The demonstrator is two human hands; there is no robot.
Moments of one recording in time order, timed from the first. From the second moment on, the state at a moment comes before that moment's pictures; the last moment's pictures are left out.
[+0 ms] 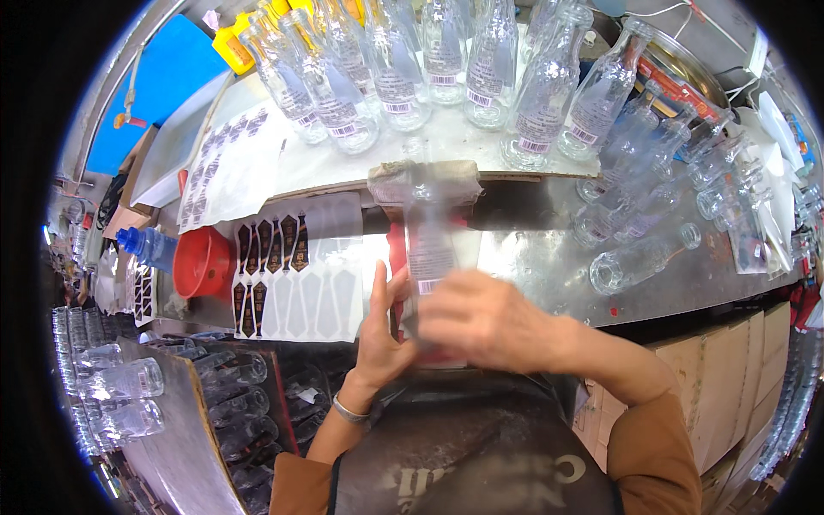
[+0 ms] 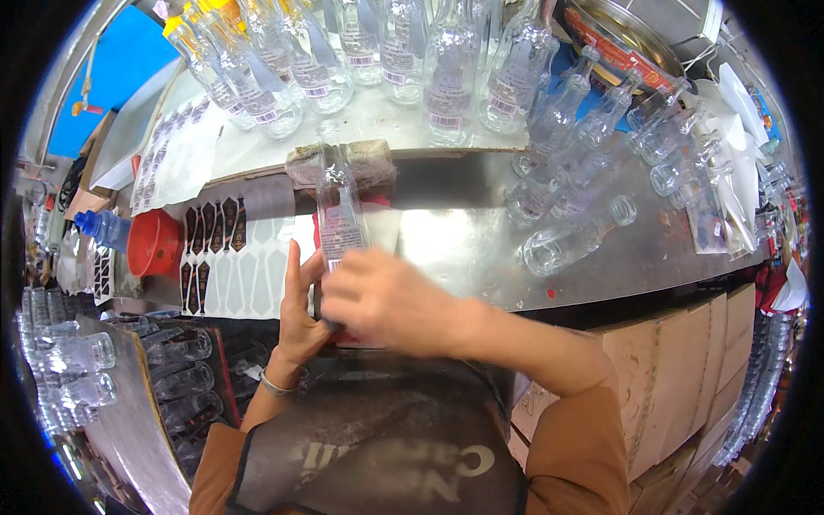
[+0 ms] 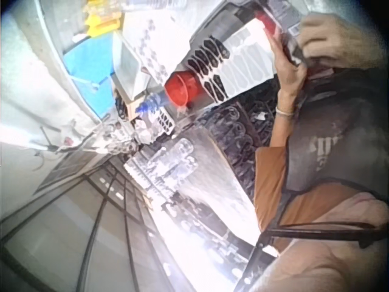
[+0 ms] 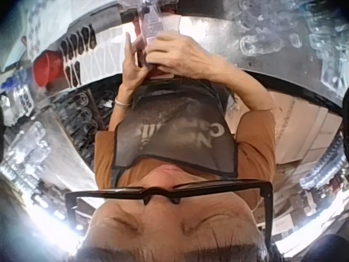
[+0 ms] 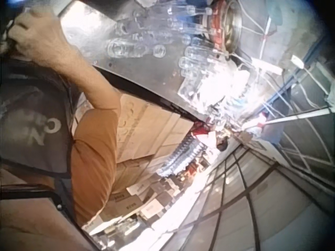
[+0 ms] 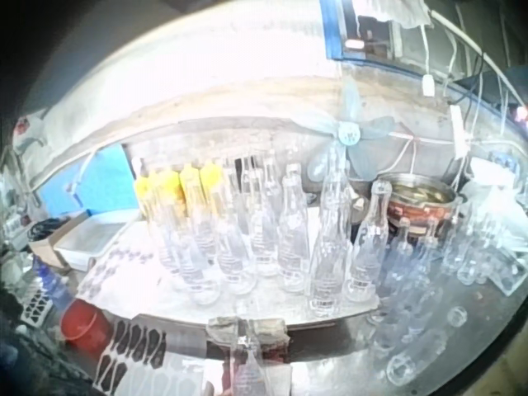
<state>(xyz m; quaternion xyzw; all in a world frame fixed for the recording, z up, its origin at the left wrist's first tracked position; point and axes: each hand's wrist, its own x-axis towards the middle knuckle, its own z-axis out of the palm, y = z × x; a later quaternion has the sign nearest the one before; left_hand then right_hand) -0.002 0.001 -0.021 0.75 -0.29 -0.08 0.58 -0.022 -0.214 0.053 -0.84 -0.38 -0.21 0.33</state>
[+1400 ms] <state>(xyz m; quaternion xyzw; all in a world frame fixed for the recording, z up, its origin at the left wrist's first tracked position) 0.048 -0.031 0.016 0.64 -0.07 -0.20 0.74 0.044 -0.260 0.055 -0.86 -0.14 -0.31 0.39</state>
